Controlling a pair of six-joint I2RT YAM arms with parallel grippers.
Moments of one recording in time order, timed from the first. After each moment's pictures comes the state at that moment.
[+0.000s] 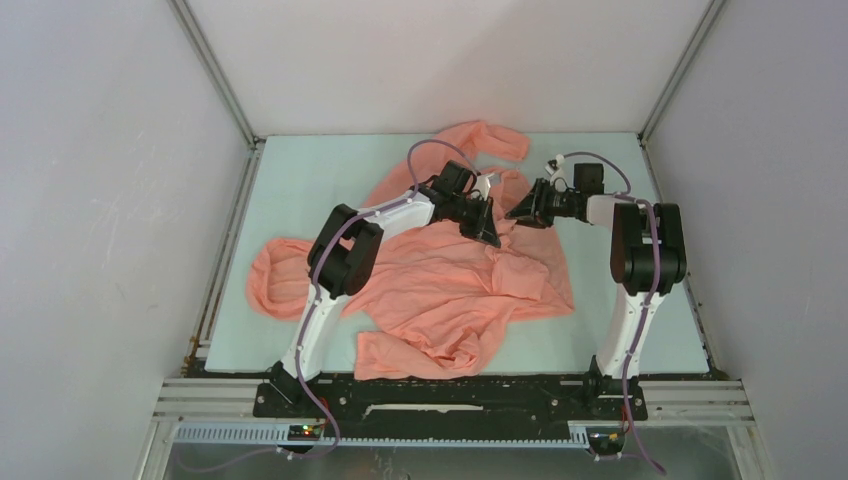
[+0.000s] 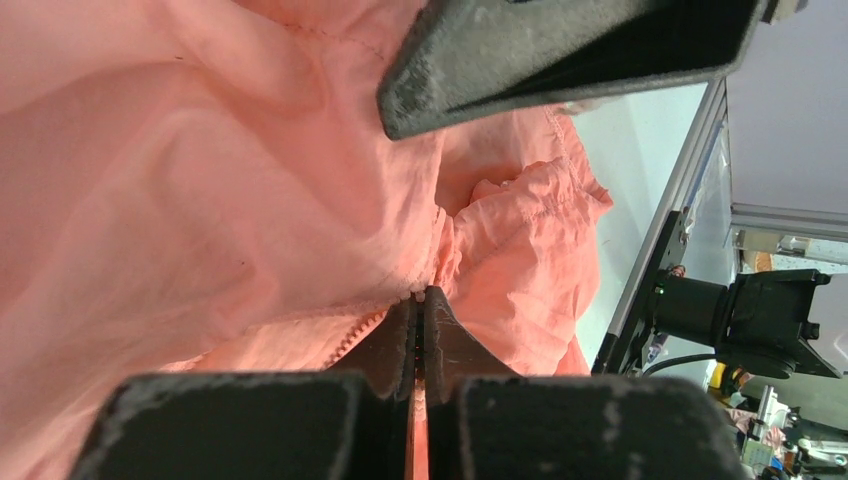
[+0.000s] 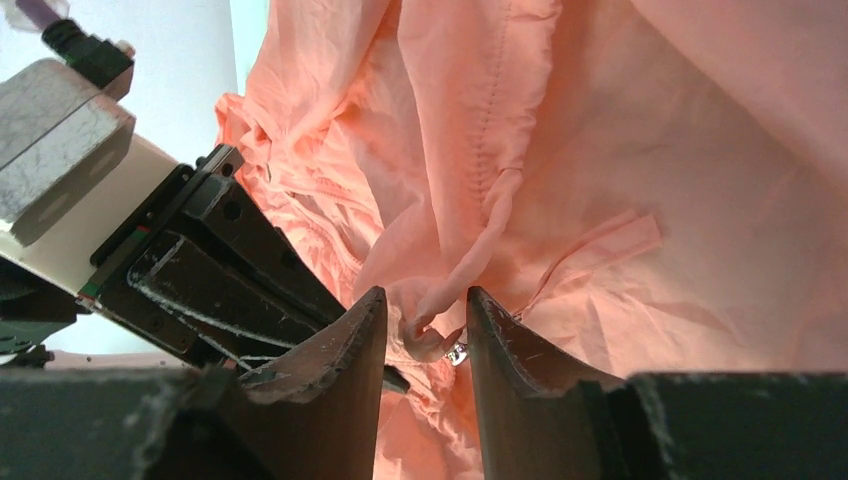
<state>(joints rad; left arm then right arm) -0.65 2.33 1.79 -0.29 0.72 -0.39 -0.01 2.06 1.22 -0.04 -0.98 0.48</state>
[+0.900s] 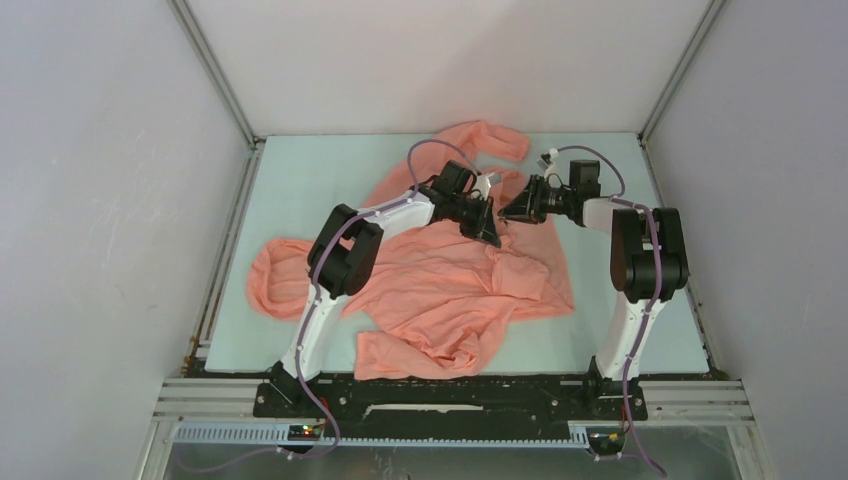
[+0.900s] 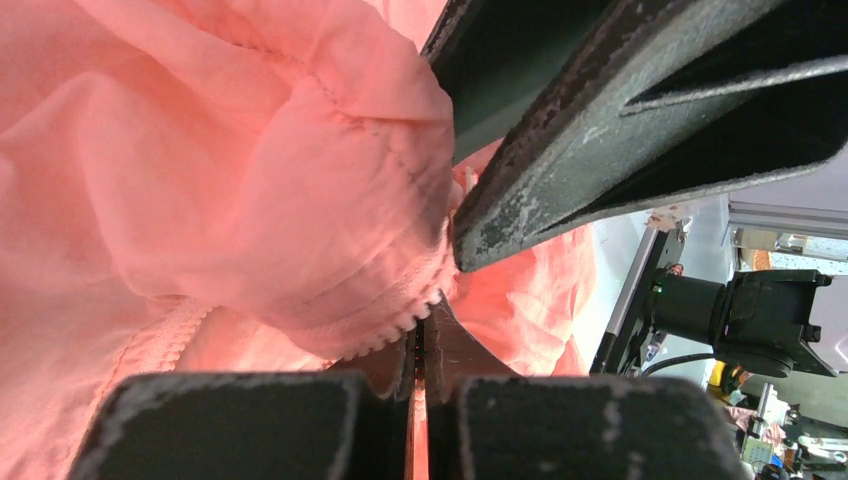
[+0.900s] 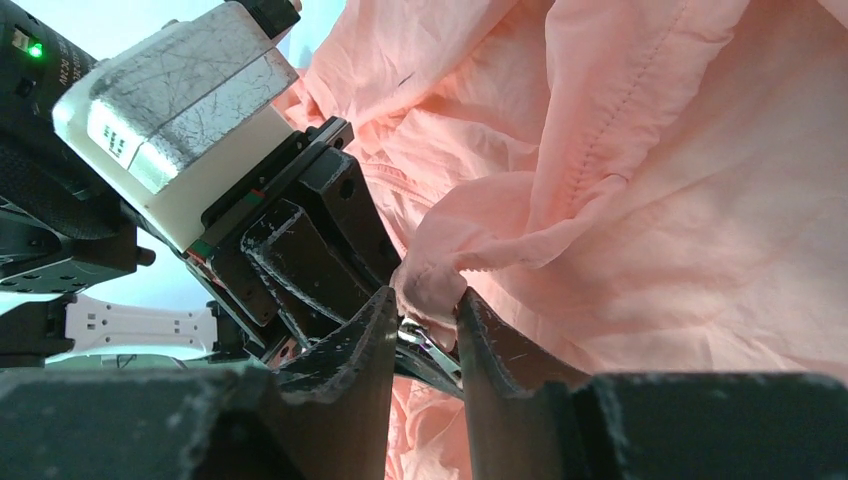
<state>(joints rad) -0.65 2.33 1.79 -0.29 0.73 -0.39 0.03 1.99 1.16 0.10 -1.06 0.50</state>
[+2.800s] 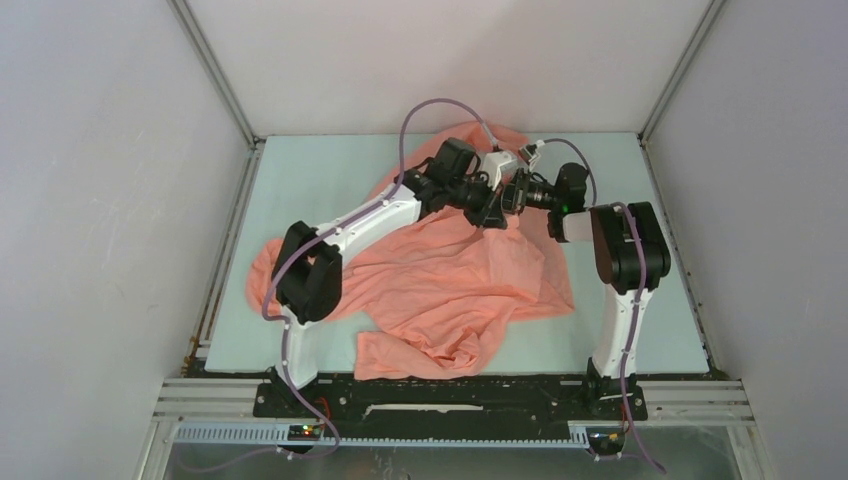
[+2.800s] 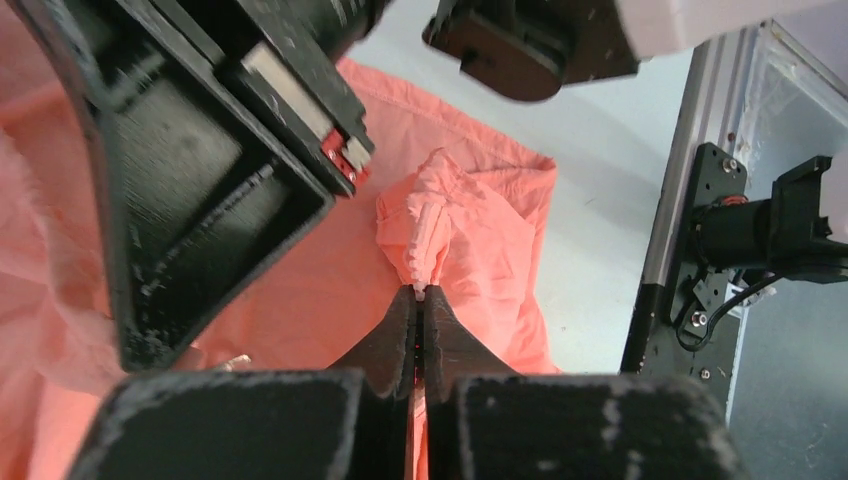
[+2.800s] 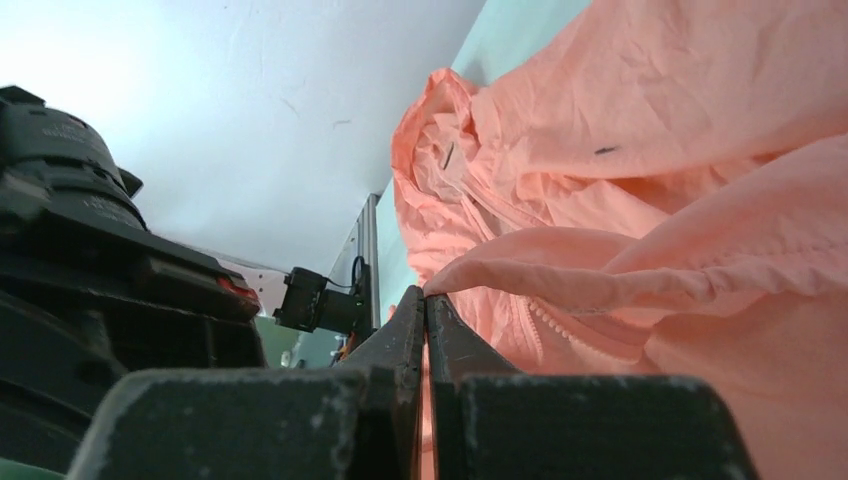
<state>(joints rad) -0.73 2.01 1.73 -0.39 0.61 -0.03 0.11 2.07 1.07 0.97 -1.24 1.03</state>
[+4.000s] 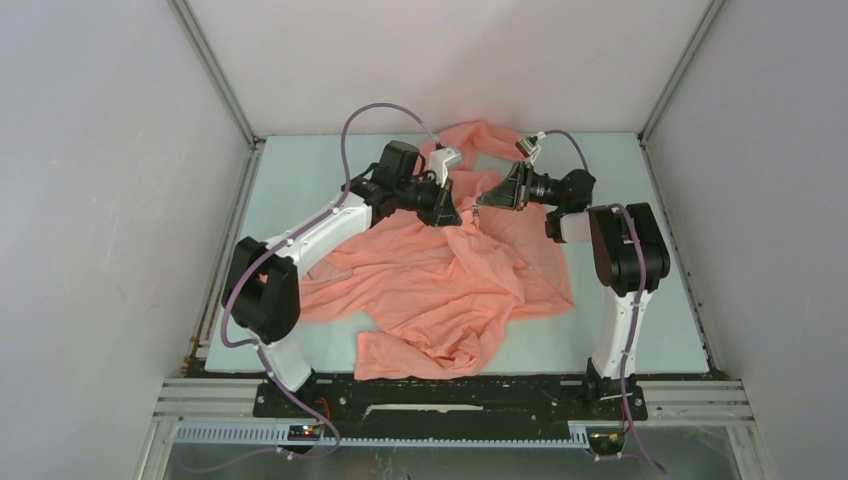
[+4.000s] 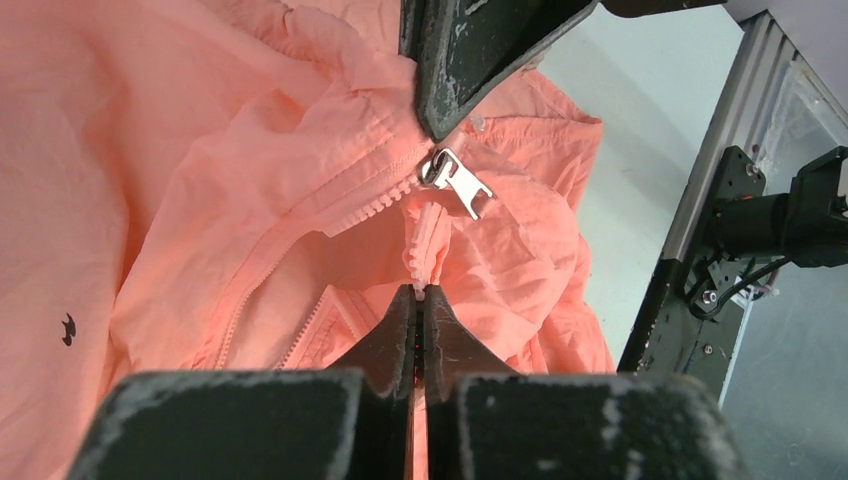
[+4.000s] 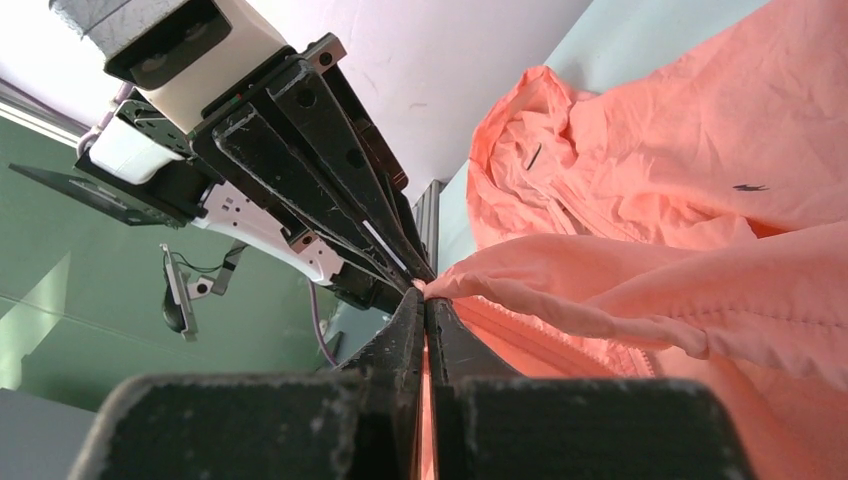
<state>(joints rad) -0.56 1.75 1.42 -0.34 0.60 -0.06 0.14 2.07 1.06 1.45 -1.29 1.44</state>
